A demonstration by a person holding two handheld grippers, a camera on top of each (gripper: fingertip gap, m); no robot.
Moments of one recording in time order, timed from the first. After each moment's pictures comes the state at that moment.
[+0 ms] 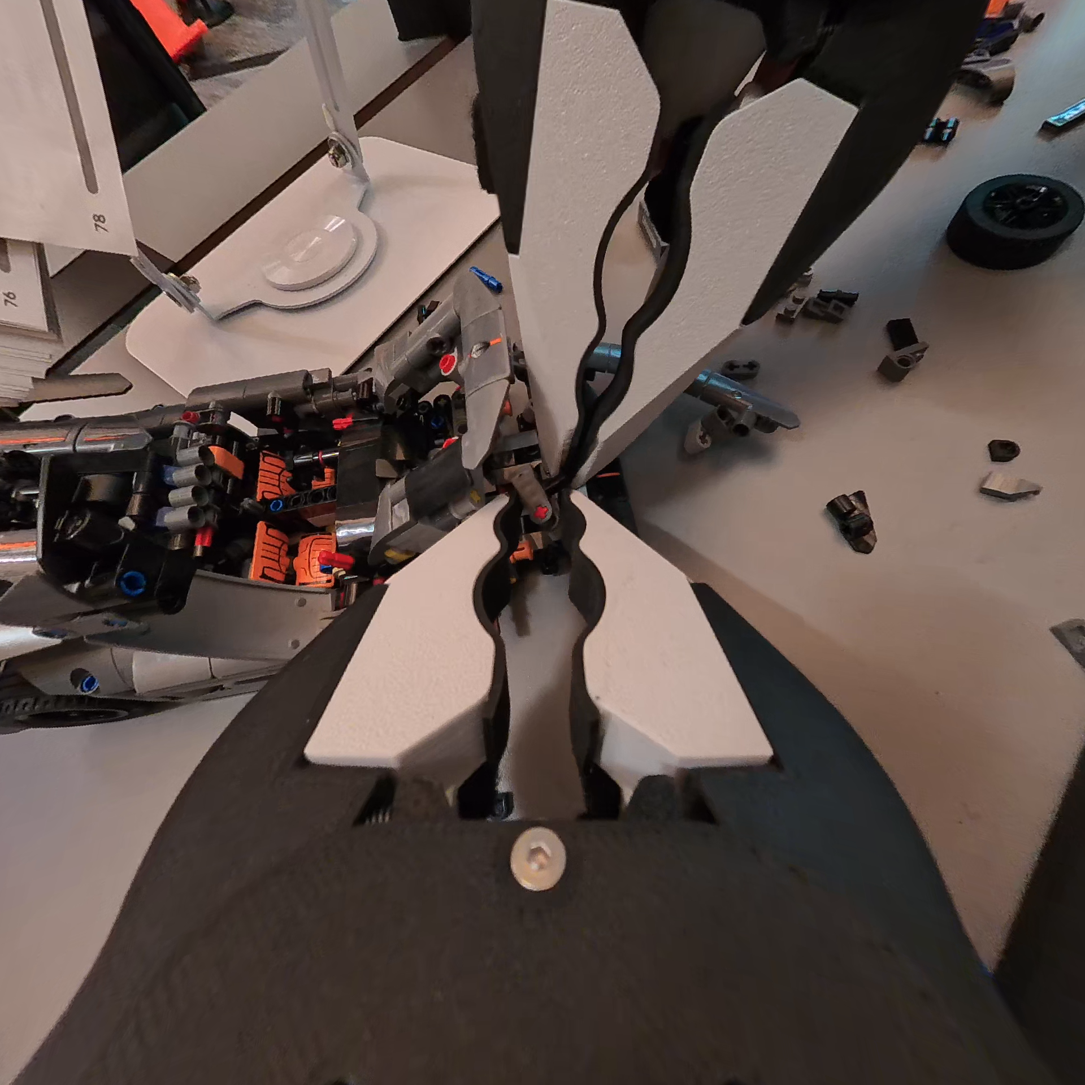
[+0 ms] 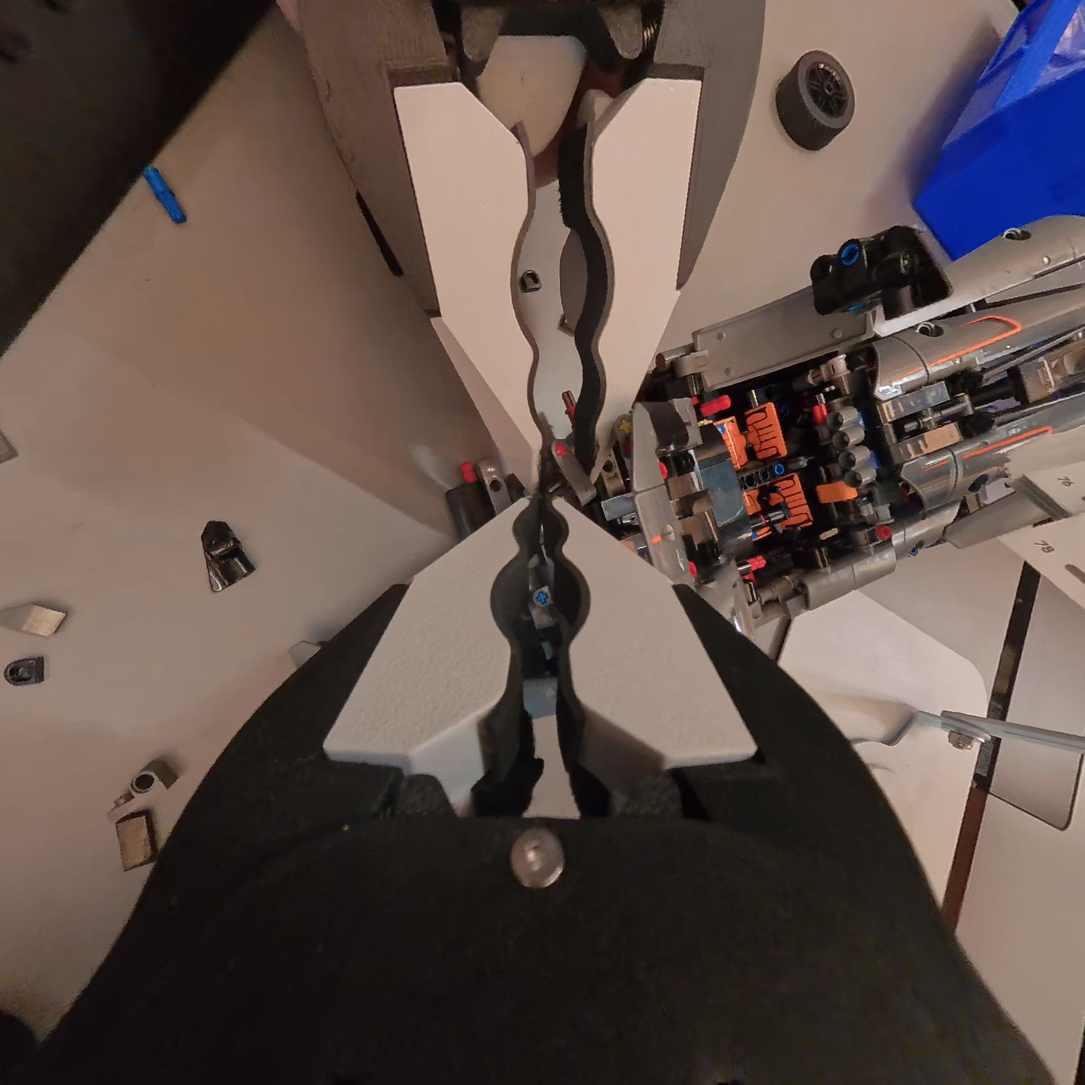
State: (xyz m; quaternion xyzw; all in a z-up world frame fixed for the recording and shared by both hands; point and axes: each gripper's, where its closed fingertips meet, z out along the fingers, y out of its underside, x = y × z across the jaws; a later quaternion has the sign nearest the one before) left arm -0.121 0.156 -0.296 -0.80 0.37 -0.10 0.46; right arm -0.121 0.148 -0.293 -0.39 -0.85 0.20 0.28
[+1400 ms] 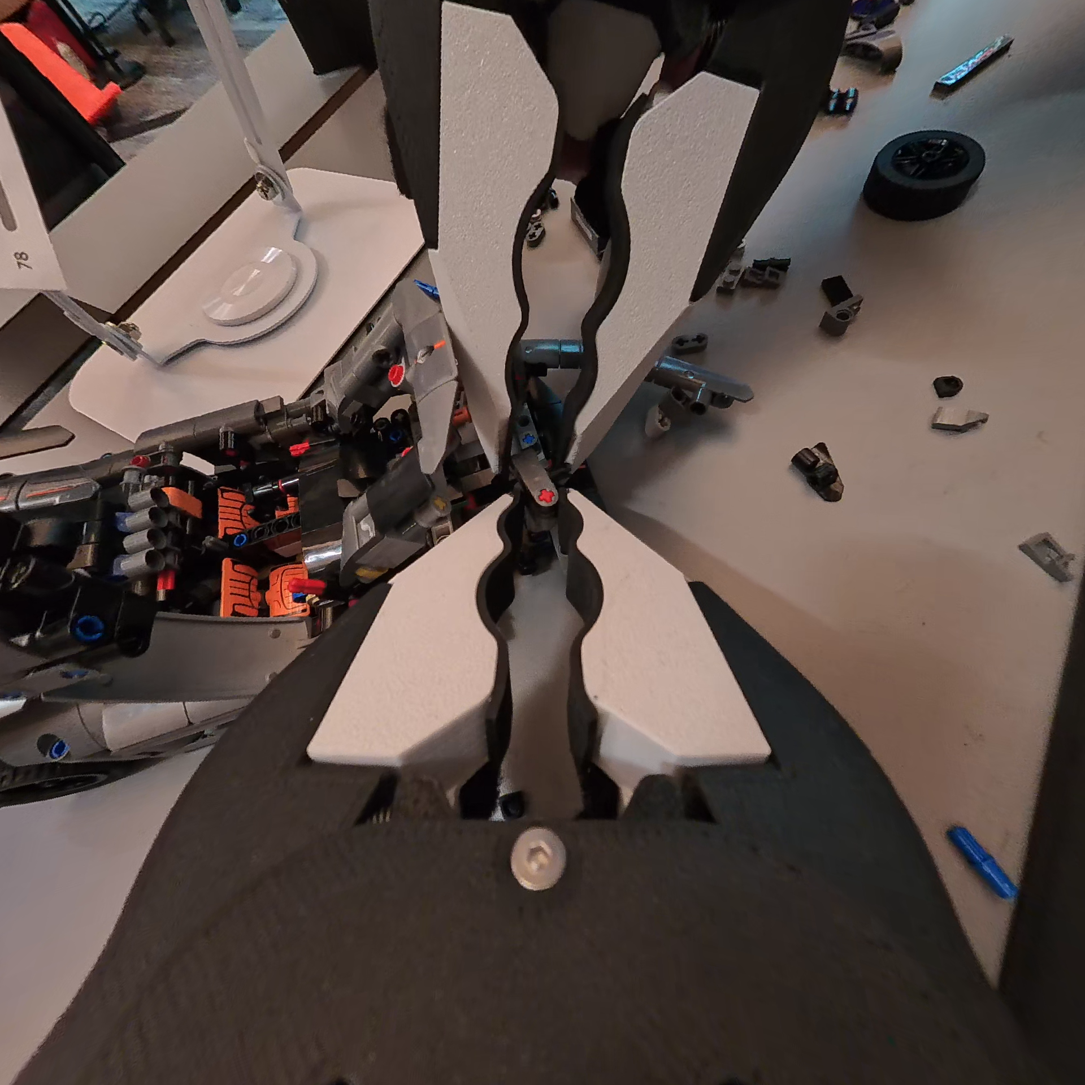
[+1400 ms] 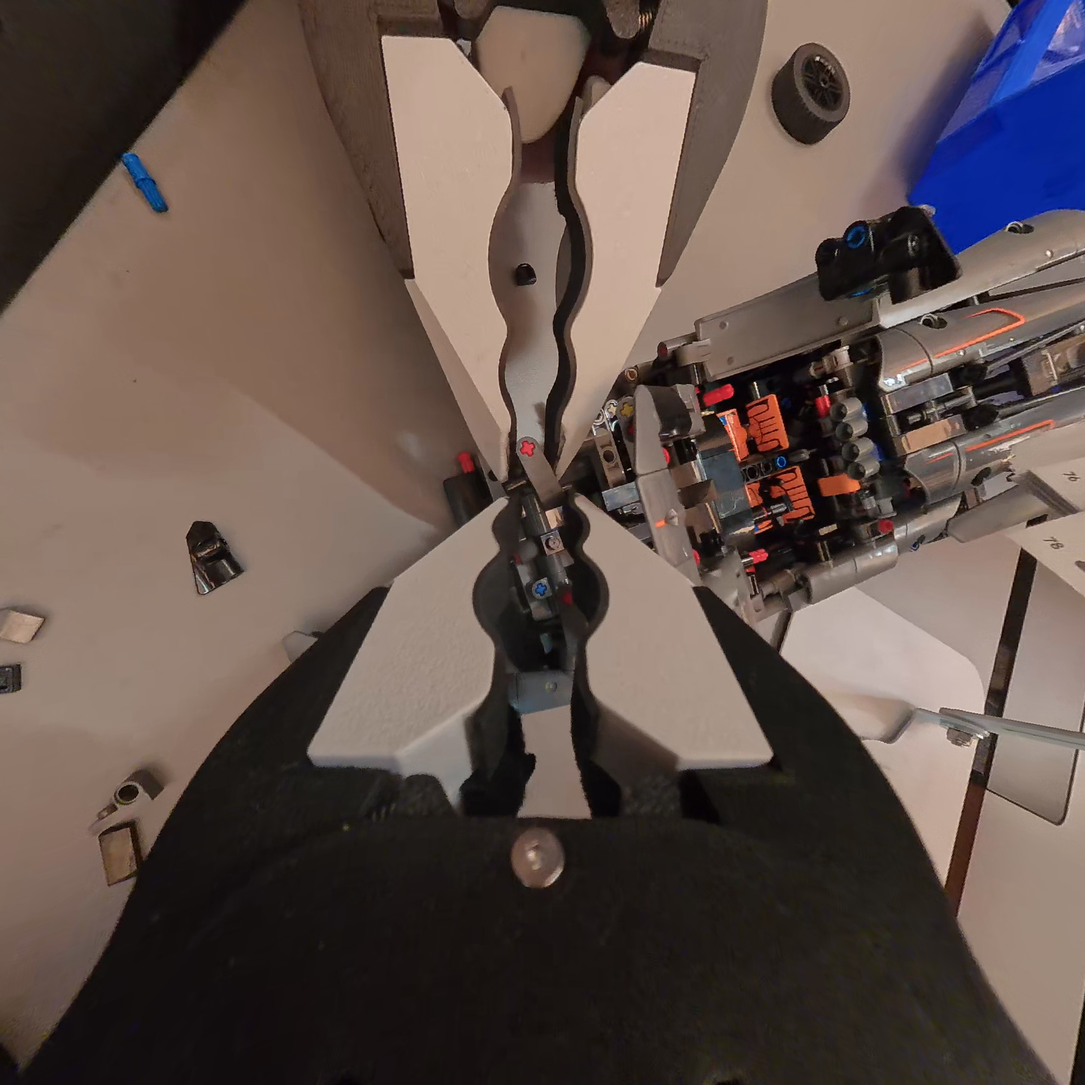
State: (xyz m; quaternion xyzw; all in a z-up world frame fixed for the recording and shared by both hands) left arm -0.117 0.147 -0.299 -0.77 0.43 -0.13 0.46; right arm -0.122 0.150 -0.297 -0.39 -0.85 0.19 0.29
